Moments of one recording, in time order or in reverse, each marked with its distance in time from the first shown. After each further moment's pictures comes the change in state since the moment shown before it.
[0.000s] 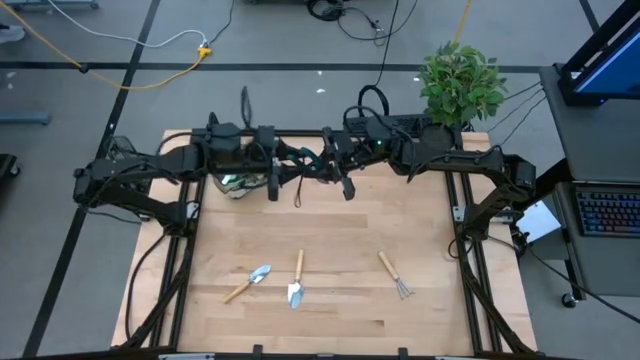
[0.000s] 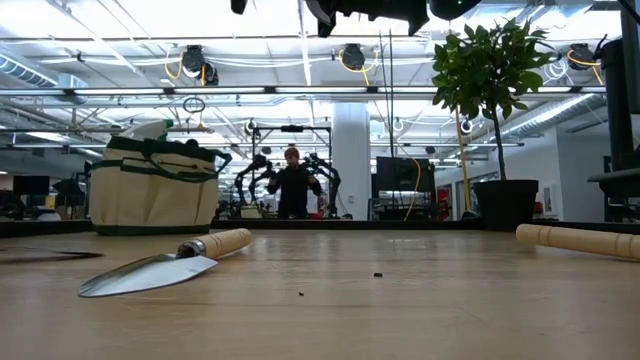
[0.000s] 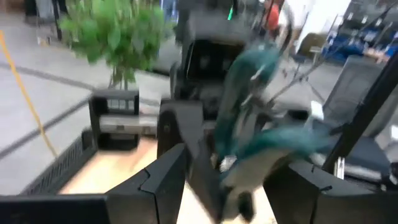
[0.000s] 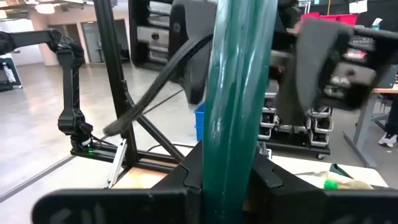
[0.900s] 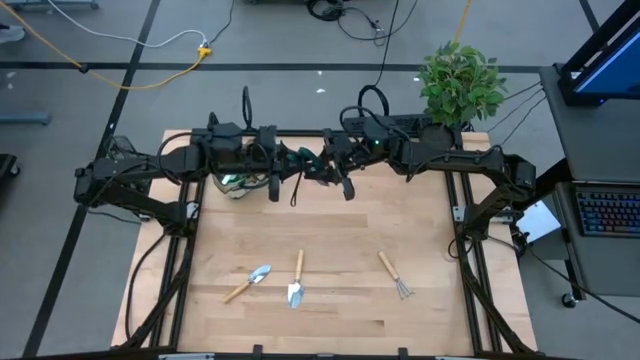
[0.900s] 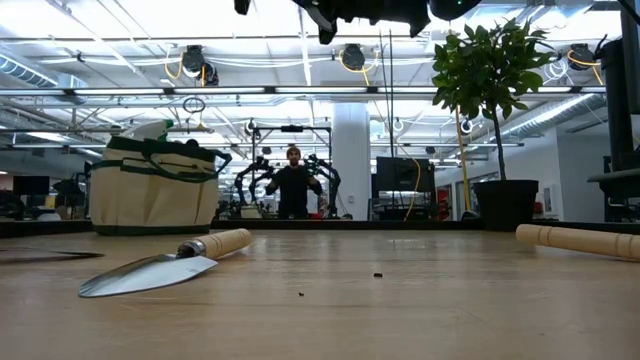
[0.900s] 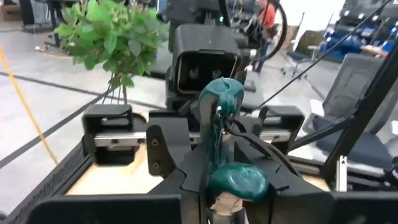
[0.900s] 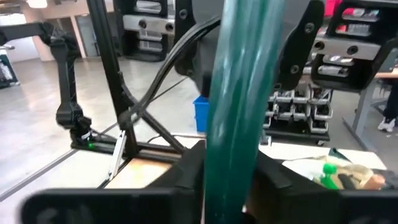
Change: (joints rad) left arm 0.005 0.007 -0.002 0.024 0.010 0.034; right arm -0.001 0.000 0.000 -0.061 0.002 -0.002
